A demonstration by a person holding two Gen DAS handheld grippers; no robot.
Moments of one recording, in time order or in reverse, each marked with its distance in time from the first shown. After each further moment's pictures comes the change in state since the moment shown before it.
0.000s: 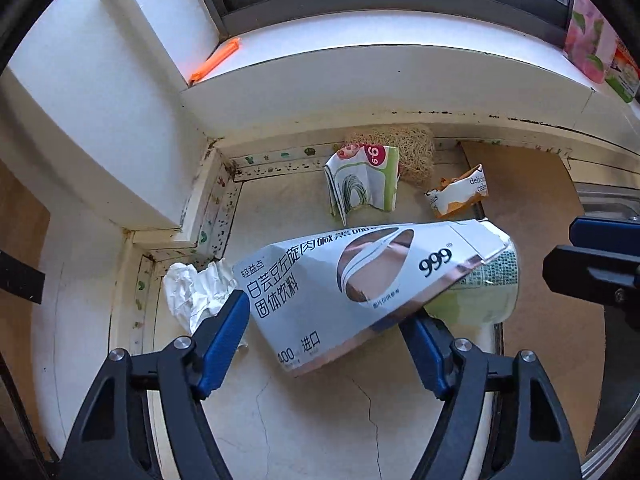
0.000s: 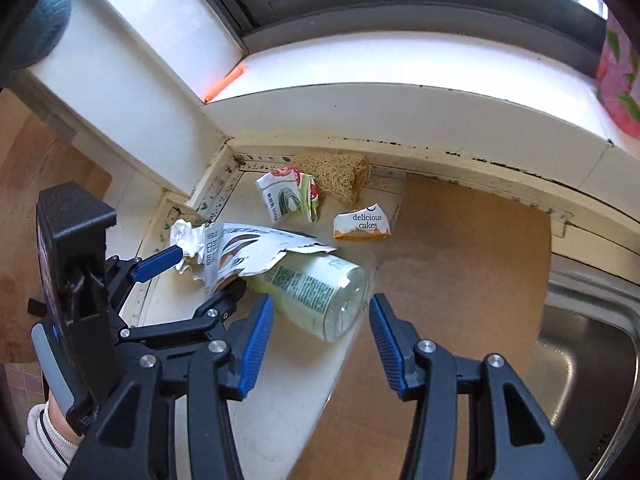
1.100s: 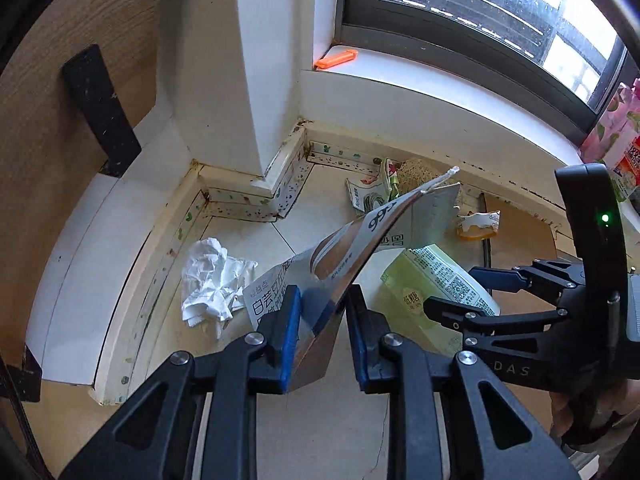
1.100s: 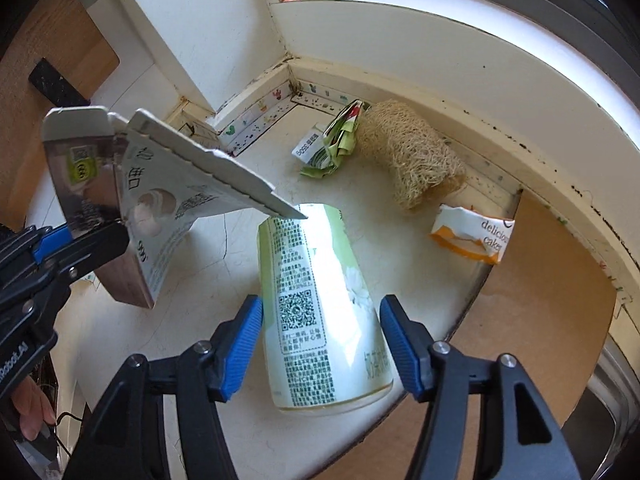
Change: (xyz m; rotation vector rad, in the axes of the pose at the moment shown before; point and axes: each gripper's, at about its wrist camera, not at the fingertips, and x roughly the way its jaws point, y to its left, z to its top) left arm -0.043 0.076 -0.063 -0.322 -0.087 -0.098; right arm 0.085 0.066 -0.002 -0.317 0.125 -0.042
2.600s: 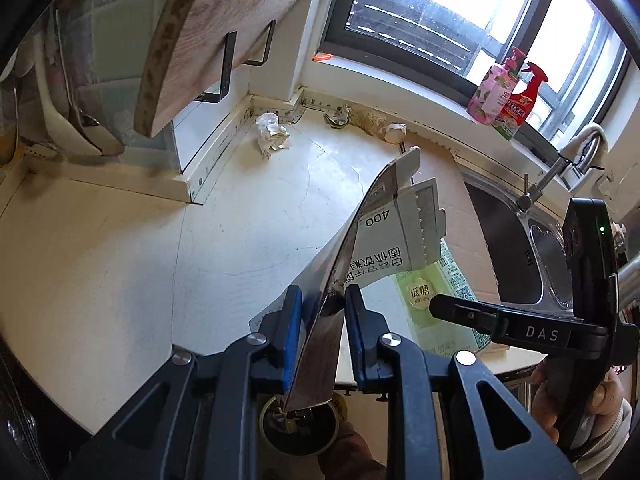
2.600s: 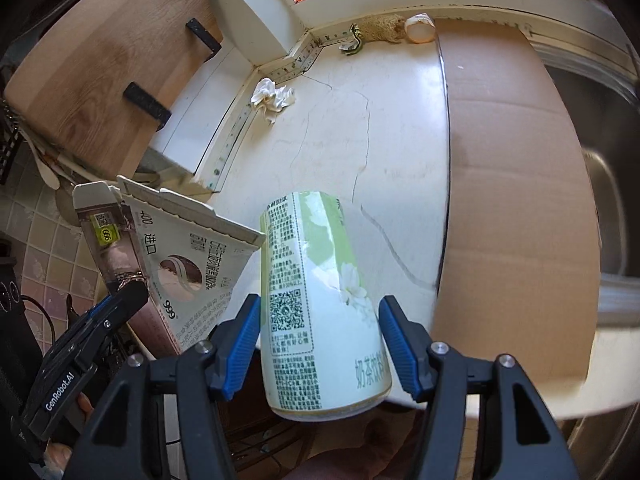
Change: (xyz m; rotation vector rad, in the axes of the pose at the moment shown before) left arm -0.197 0.108 -0.253 0.028 -0.088 -0.235; right arm -0.120 0.201 -0.256 0.447 -0.163 0.109
